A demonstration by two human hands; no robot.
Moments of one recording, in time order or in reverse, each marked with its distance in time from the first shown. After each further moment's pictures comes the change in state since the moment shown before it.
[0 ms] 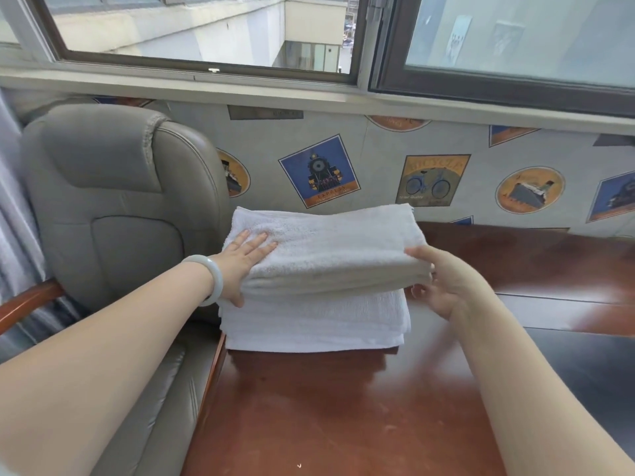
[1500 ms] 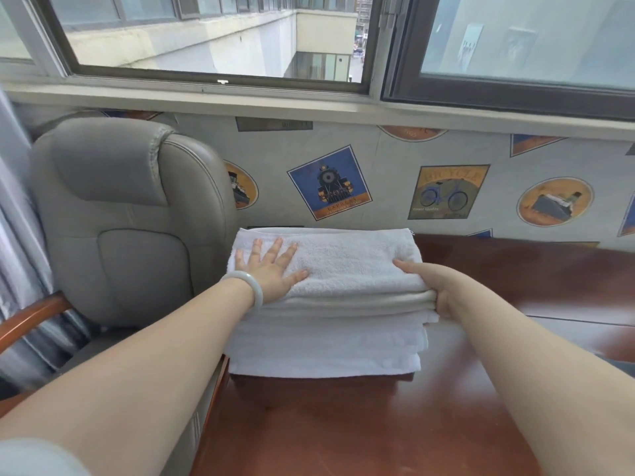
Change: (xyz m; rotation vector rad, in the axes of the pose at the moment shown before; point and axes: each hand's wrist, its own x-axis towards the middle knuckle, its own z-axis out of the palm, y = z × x) left_hand 0.058 0.030 0.000 -0.188 0.094 -0.228; right_hand 0.082 -0.015 0.021 -0.601 -0.044 0.279
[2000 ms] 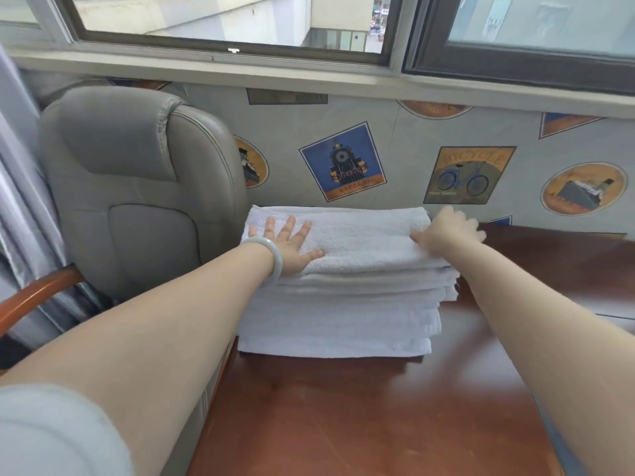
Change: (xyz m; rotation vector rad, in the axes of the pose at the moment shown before) left_hand 0.005 0.007 -0.008 0.032 -0.097 -0.018; right_hand 0.005 -0.039 0.017 -0.898 0.622 -0.400
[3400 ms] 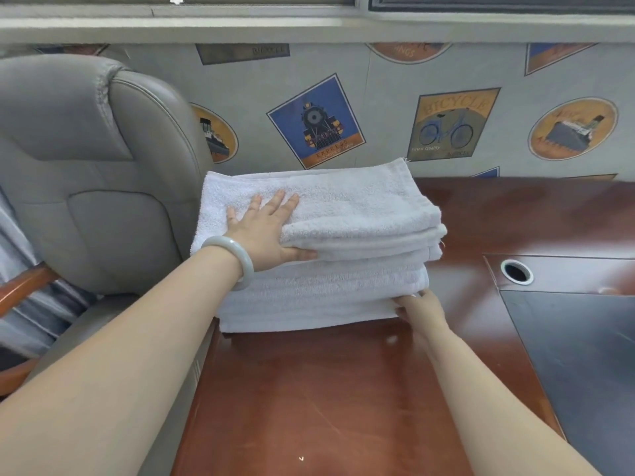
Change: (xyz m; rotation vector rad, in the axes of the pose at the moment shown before) left_hand -0.028 0.024 0.015 -0.073 0.157 0.151; right_hand -0.077 0.095 0.173 1.244 -0.211 0.350
